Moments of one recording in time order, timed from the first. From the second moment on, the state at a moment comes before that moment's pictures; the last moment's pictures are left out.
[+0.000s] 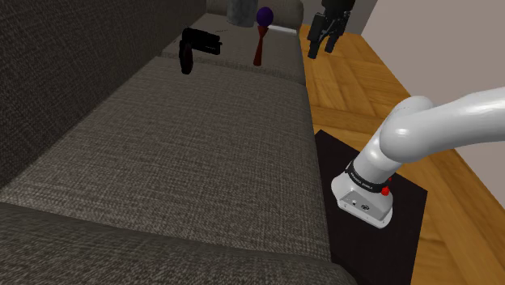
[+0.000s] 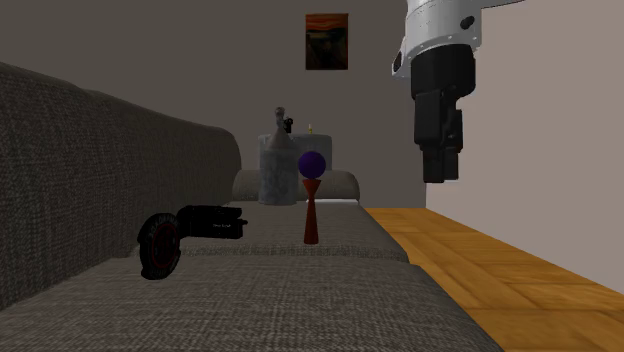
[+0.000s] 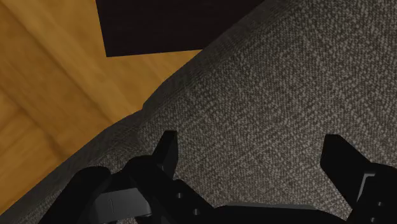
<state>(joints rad) 0.00 -0.79 0.04 -2.38 0.05 1.55 0.10</state>
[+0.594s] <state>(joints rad) -0.03 -0.59 0.20 -2.26 0.12 1.65 0.39</state>
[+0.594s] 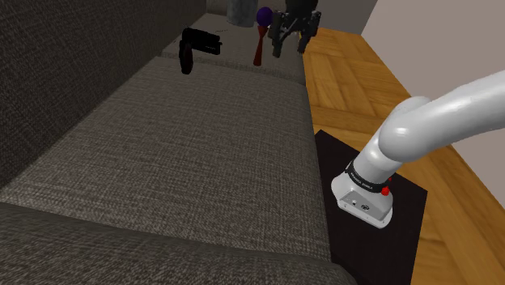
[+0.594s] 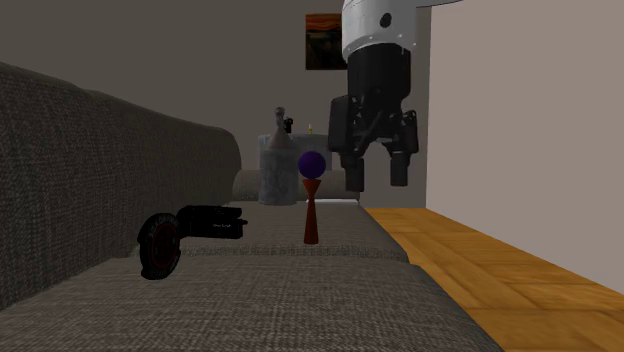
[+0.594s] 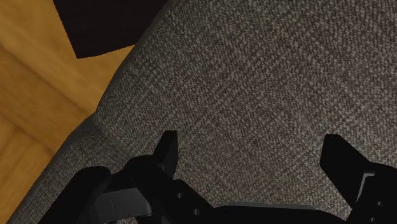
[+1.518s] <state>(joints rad) -0.09 -0.03 0.43 -1.78 0.00 1.73 0.99</state>
